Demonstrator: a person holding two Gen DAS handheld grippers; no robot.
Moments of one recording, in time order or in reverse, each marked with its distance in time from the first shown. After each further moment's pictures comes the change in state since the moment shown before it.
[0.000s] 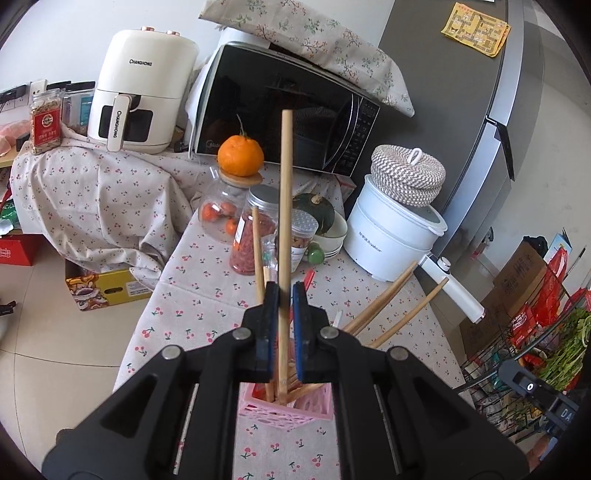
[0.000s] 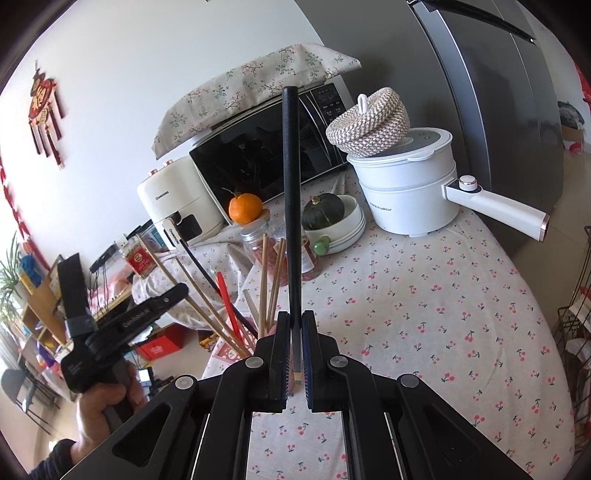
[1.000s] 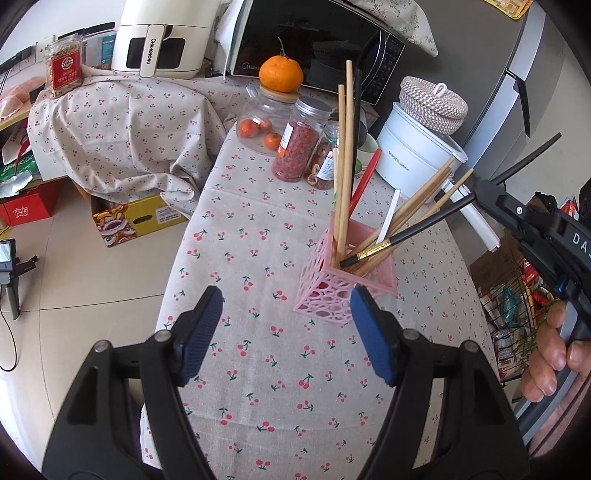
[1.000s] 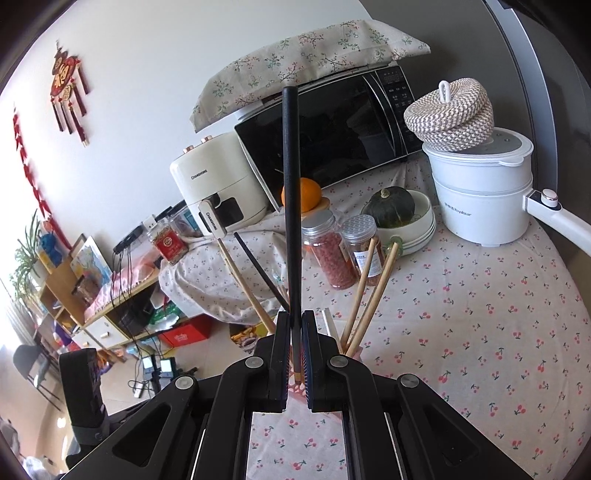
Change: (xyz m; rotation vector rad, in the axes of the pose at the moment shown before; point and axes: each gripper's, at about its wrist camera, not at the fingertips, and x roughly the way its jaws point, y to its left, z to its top) left arm -0.031 0.052 -0.045 -0.001 0.267 0.042; right arm 0.076 0.071 0.017 -0.078 0.067 0.113
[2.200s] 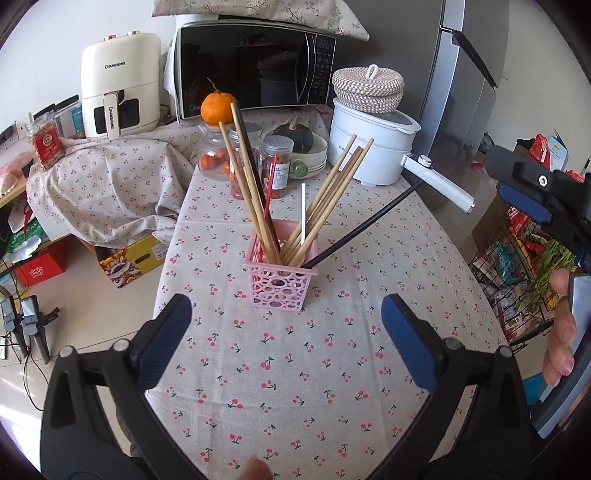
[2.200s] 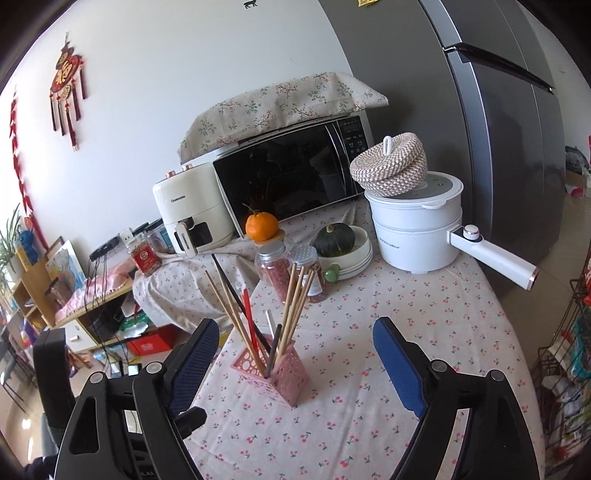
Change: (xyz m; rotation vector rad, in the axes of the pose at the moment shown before) left arm -0.048 -0.089 -0.022 0.232 -0.069 0.067; right arm -0.114 -0.015 -0.014 -0.048 -0.110 -0.165
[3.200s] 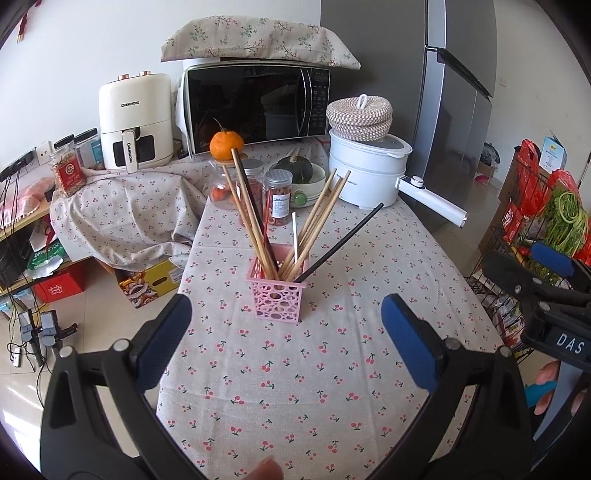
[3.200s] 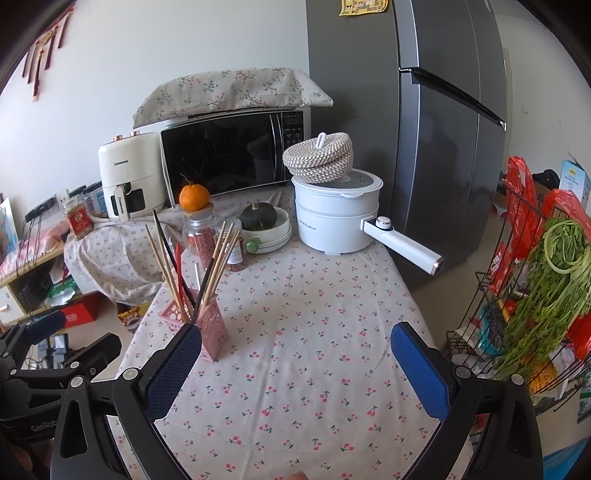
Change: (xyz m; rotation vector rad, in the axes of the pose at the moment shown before) left arm -0.039 -0.025 -0.006 0.017 -0.110 0.064; right arm -0.051 0.010 -0.036 -0.098 0.041 -0.349
